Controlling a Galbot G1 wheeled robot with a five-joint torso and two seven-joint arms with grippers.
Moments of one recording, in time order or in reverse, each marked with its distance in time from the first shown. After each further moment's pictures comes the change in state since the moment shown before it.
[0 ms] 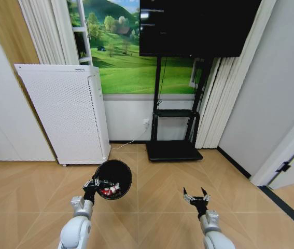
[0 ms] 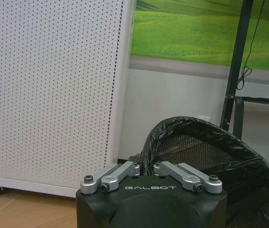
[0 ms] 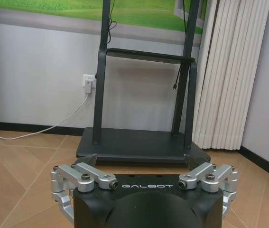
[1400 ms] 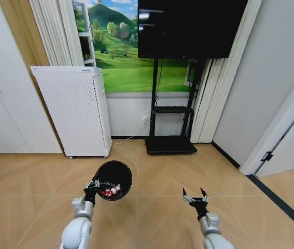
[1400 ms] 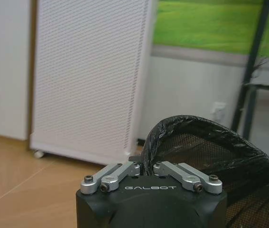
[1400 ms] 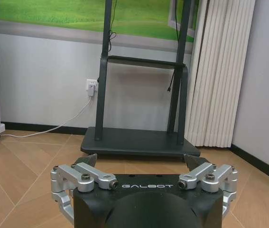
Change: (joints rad) left arm 0.018 -0.046 0.010 0.033 0.005 0.017 -0.148; right arm -0.001 0.002 -0.001 -0.046 0.000 0.081 -0.013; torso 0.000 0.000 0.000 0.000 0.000
